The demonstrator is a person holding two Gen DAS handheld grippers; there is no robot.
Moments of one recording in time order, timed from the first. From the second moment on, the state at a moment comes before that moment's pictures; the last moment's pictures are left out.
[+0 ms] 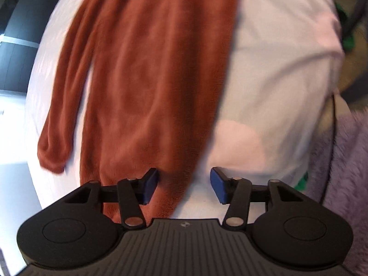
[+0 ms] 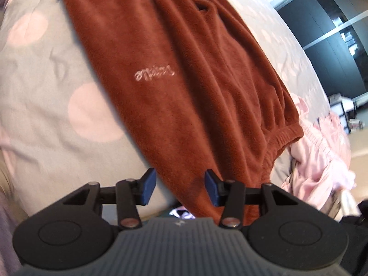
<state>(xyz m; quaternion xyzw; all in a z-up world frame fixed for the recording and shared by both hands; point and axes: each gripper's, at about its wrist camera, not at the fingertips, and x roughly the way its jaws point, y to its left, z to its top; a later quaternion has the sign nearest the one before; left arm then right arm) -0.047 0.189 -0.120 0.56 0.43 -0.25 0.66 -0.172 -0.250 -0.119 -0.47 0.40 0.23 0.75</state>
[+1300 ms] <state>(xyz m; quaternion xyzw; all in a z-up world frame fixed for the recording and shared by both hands) -0.028 0.213 0.039 0.51 0.32 -0.08 0.79 -0.158 -0.259 0.001 -0.53 0.30 0.10 0.78</state>
